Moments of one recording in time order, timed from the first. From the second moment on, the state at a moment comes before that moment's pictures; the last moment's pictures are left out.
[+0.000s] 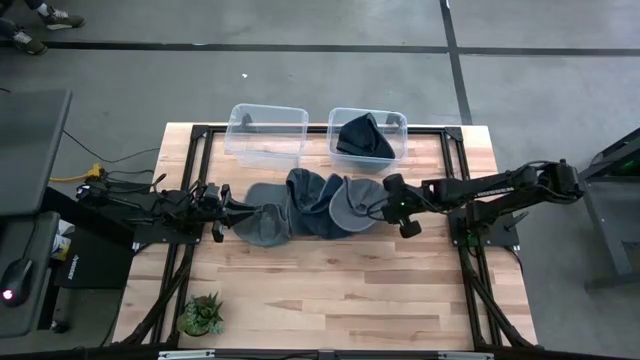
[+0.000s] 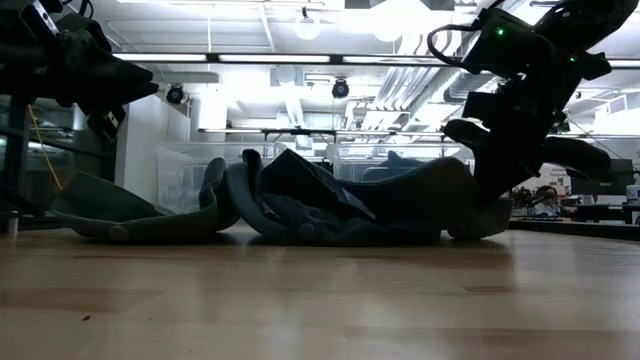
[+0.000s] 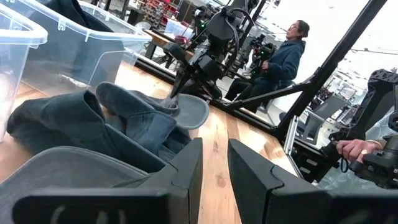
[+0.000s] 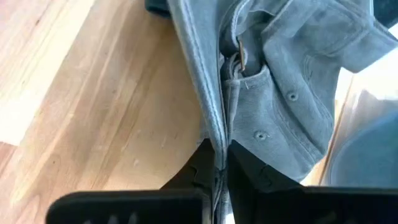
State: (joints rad) left arm -0.26 0.06 0.02 0.05 -0.32 -0.48; right arm -0.09 1.22 0.53 -0.32 0.14 -0.54
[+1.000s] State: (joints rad) left arm -0.26 0.06 0.02 0.05 -0.33 -0.66; right arm 0.15 1.22 0.73 -0.56 0.35 -0.44
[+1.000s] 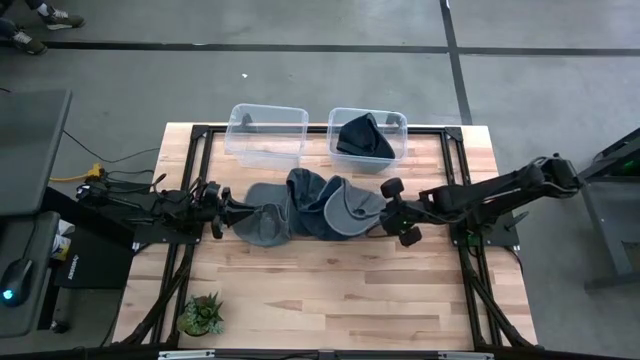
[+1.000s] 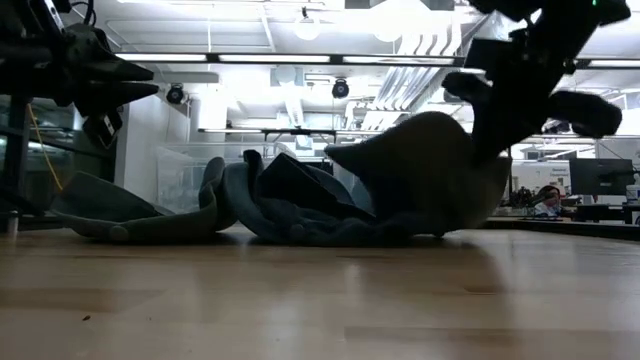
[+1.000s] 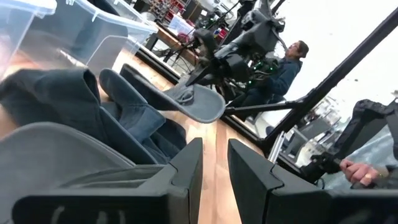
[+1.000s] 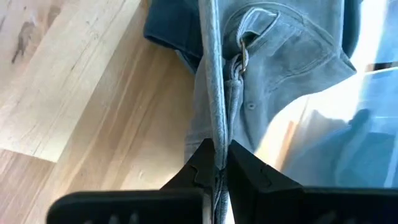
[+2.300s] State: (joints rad) left arm -0.26 0.06 0.02 0.11 -0.56 -1.35; right arm 0.21 1.22 1.06 -0.63 0.68 -1.17
